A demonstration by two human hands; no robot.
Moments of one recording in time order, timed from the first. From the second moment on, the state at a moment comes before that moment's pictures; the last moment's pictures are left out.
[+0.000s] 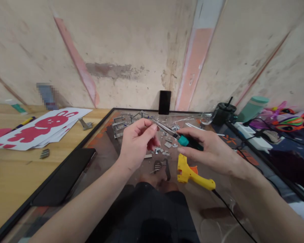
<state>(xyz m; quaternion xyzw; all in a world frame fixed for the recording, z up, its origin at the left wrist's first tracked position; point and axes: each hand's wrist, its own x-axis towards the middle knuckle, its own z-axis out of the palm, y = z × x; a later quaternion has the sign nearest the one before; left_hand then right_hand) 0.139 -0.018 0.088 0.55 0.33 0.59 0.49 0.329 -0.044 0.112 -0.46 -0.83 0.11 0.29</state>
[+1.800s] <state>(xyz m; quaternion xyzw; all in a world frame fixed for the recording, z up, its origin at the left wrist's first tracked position) 0.141 -0.020 0.089 0.43 0.36 0.63 0.54 0.325 -0.042 0.107 -0.51 -0.82 0.09 0.26</state>
